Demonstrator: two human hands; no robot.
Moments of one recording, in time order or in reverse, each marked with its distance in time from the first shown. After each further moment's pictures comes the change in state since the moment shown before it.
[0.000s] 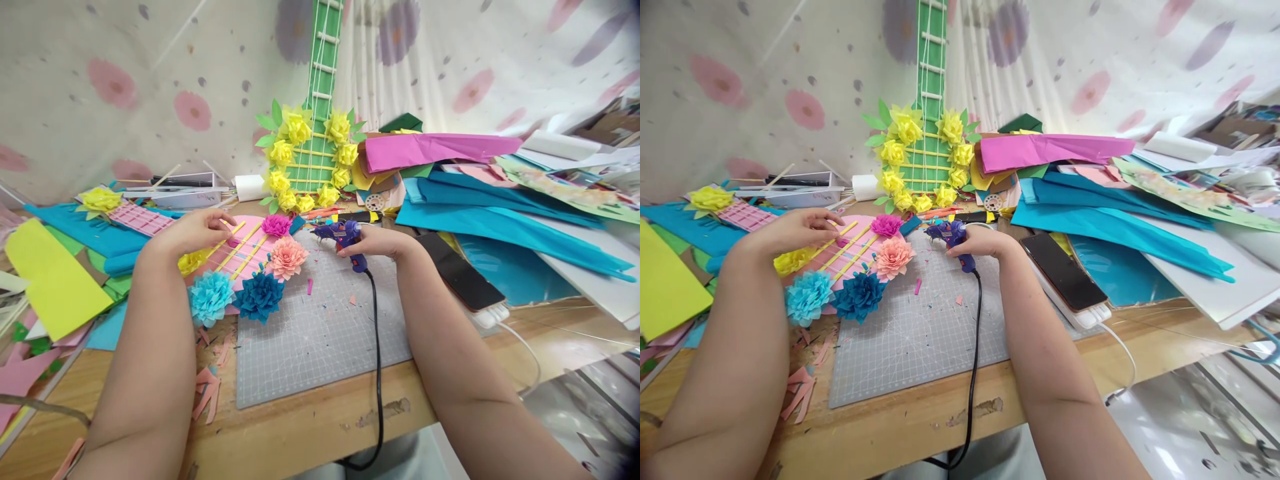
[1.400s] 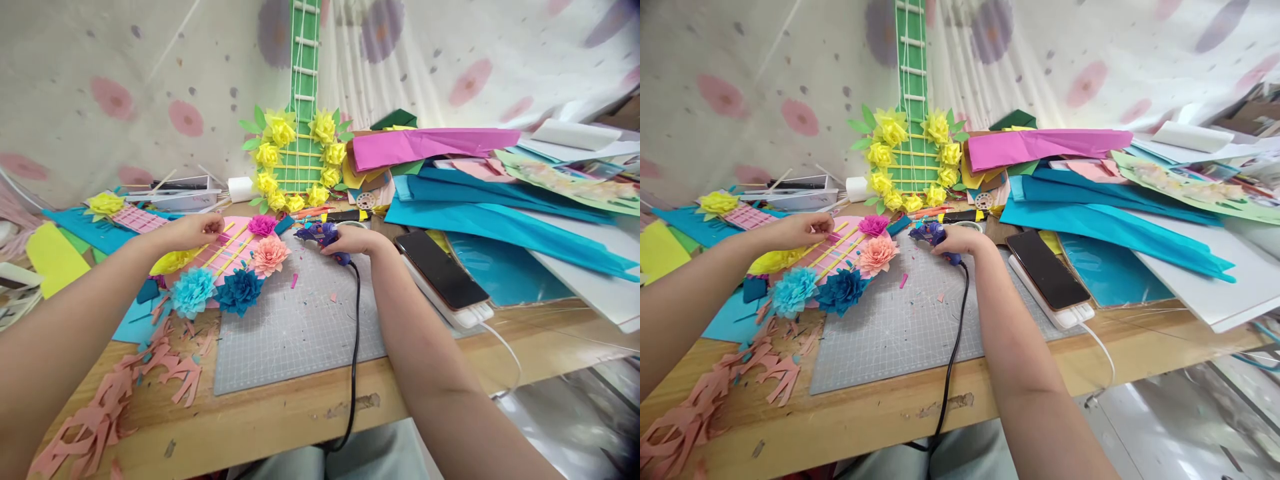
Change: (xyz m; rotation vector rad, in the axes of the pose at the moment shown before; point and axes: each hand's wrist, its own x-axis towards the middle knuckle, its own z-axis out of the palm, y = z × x) left_hand 0.020 -0.007 -0.005 0.464 -0.077 0.168; right_hand 0.020 0.016 0.005 0.088 -0.097 -0.114
